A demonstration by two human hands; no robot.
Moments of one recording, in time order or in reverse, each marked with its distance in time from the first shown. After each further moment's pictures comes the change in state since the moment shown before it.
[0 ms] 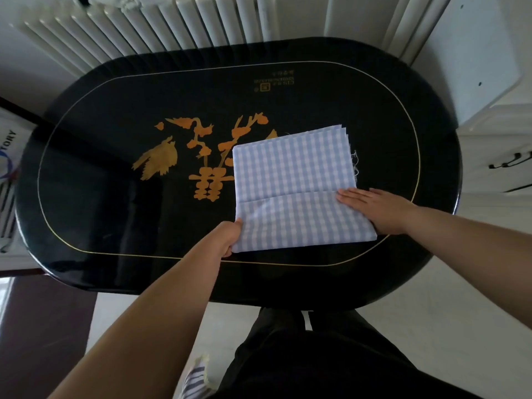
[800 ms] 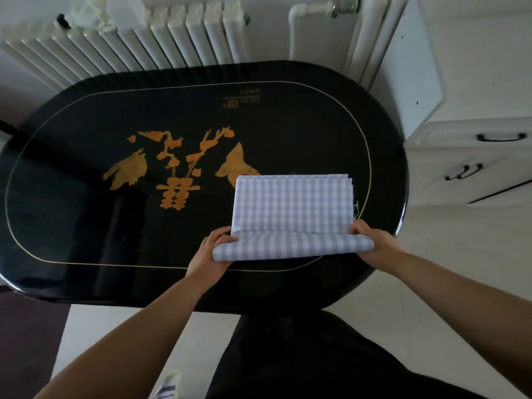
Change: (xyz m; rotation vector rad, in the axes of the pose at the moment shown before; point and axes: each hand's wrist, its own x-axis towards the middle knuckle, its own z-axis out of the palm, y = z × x) left_hand -0.023 -0.061 0.060 0.373 0.155 0.959; right_hand -0.090 0.003 0.064 0.701 0.286 0.358
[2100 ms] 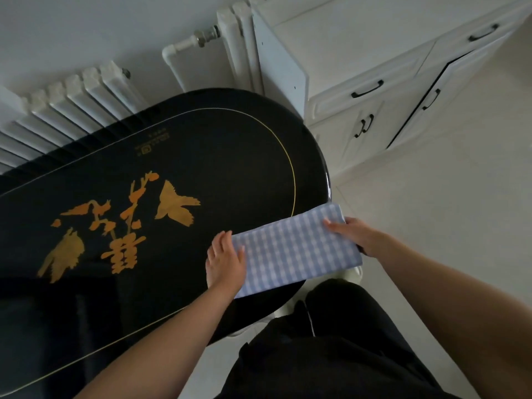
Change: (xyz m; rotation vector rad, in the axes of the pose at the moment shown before) left_hand 0.000 0.105 0.059 0.366 0.046 0.146; right_hand -0.080 0.037 0.038 1.165 0.133 0.536
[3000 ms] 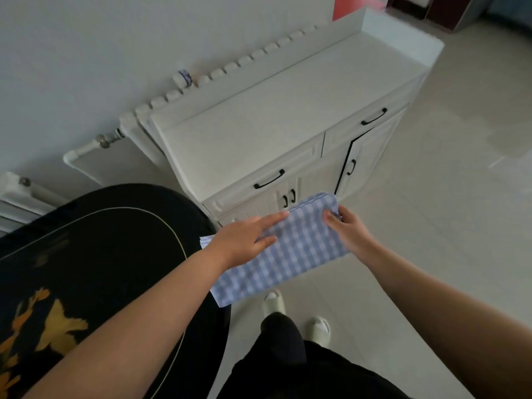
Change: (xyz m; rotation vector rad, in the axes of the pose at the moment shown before) left_hand 0.129 0.417 -0.056 0.222 -0.195 0.889; right_hand 0.040 -0.107 -0.324 0.168 0.295 -0.473
